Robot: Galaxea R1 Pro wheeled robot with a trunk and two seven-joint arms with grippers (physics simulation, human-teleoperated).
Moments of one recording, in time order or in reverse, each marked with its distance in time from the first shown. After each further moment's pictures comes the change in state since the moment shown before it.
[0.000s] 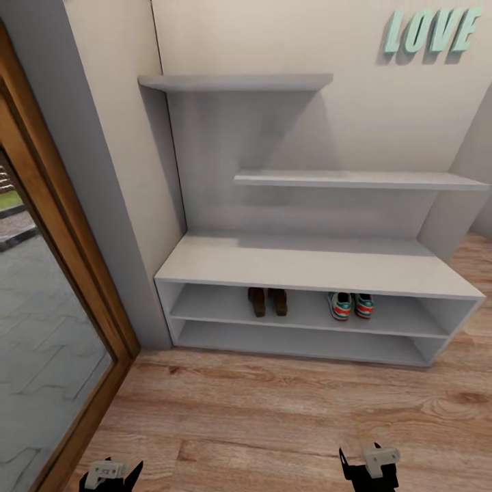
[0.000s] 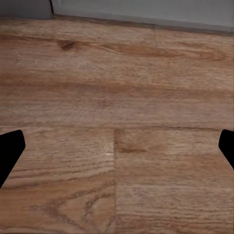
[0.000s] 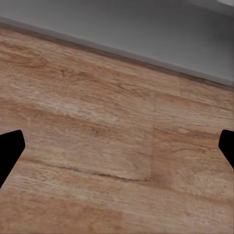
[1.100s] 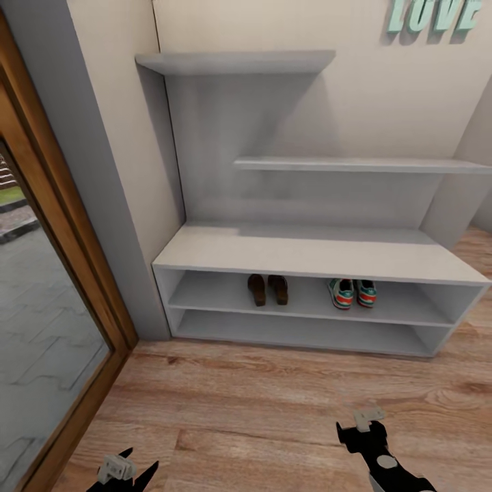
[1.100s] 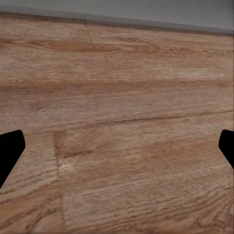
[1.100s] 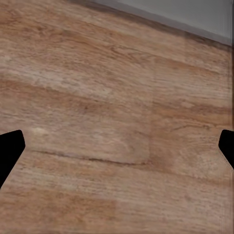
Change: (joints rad) left arm 0.000 0.003 0.003 -0.056 0.002 0.011 -0.289; right arm -0.173 0.002 -0.001 -0.002 0.008 0.367 -0.002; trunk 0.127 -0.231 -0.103
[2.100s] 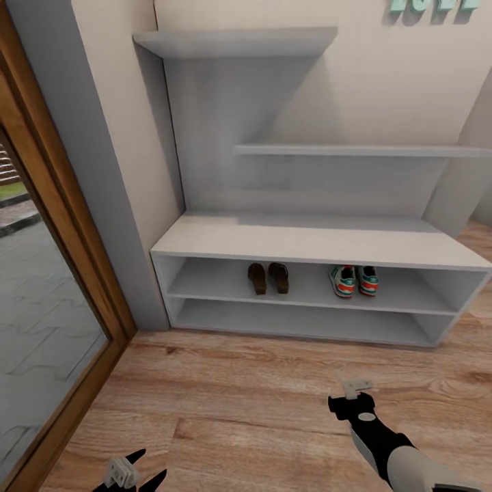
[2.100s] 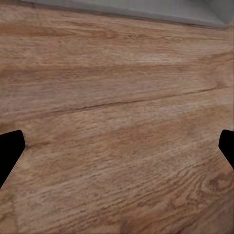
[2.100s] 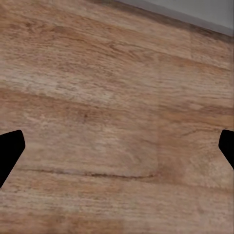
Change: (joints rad) left arm 0.000 0.000 0.003 -0.016 -0.001 0.002 -0.193; right arm -0.127 0.037 0.000 -0.018 0.000 0.192 -0.045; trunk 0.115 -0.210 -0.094
